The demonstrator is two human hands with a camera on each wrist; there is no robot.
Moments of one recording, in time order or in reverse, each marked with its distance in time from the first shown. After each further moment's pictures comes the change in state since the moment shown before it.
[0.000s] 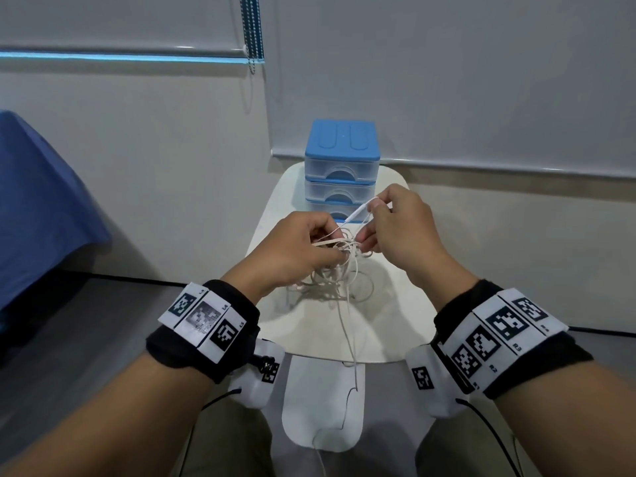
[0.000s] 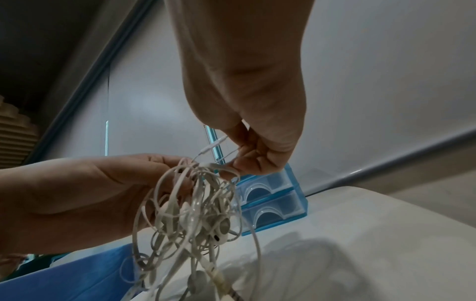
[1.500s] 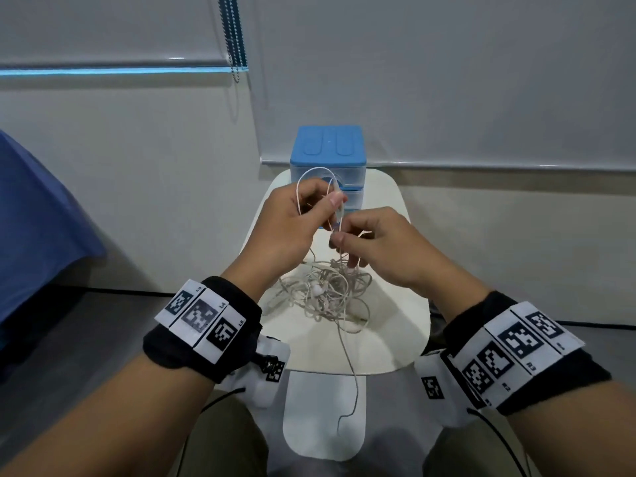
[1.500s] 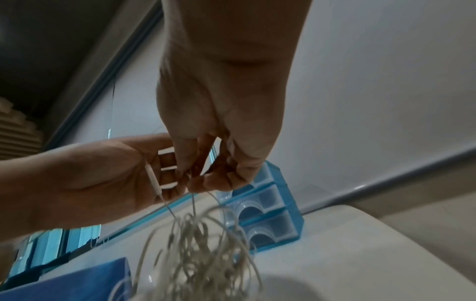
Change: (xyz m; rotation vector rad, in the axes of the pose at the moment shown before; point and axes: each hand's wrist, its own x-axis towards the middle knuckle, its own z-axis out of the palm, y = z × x) left_hand 0.025 0.025 0.007 -0.175 0.233 0.241; right_hand 0.002 0.013 -0.017 -0.107 -0.365 -0.220
